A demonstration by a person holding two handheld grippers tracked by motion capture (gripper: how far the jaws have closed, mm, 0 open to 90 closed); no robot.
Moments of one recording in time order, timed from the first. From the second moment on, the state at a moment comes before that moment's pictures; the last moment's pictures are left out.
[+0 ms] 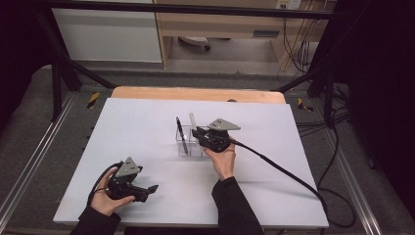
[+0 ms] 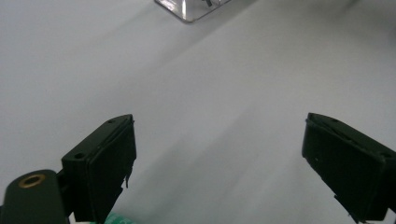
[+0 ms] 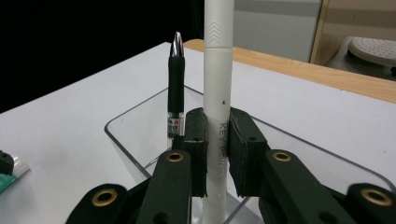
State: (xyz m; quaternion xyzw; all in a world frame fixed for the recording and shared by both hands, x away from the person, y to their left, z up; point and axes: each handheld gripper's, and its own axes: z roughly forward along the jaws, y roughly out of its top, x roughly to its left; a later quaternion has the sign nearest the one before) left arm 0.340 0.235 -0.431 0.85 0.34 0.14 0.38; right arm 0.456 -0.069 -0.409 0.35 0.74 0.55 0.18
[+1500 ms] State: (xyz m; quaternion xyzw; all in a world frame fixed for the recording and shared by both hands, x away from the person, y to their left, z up) left arm 0.336 0.269 -0.412 0.83 0.36 0.14 0.41; right arm 0.383 -0.193 -0.414 0.39 0.81 0.41 0.15
